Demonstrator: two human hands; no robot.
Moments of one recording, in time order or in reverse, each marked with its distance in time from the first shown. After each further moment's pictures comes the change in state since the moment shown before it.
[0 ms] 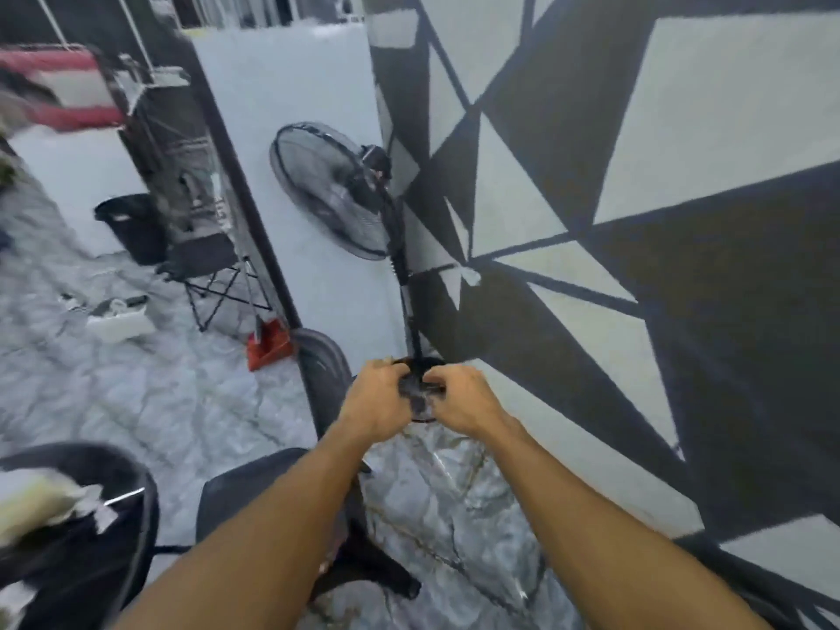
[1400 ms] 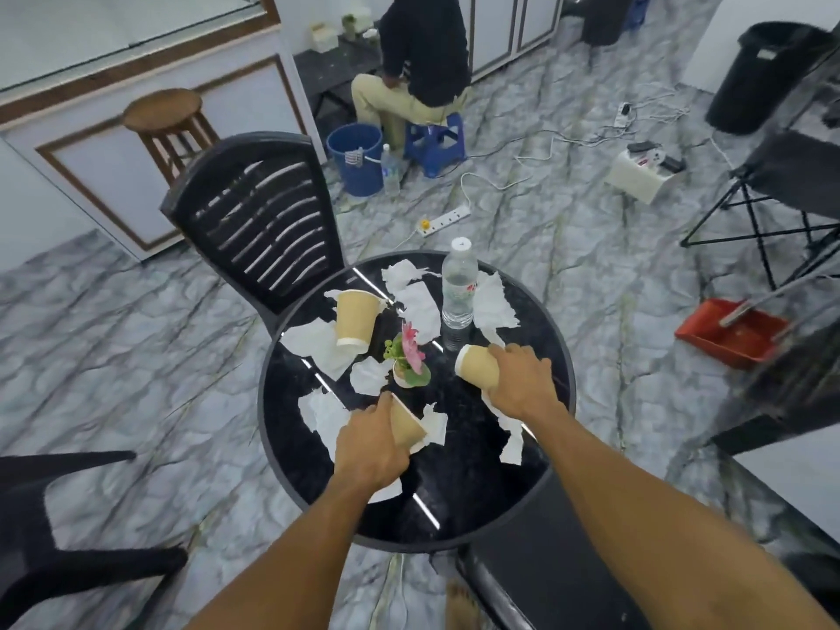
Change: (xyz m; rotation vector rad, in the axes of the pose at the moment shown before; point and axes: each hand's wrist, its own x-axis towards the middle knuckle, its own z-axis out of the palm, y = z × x) left_hand -0.329 -0.473 -0.108 -0.054 0.275 -1.631; right_hand 0.179 -0.470 0.528 -0.550 -0.711 -1.000
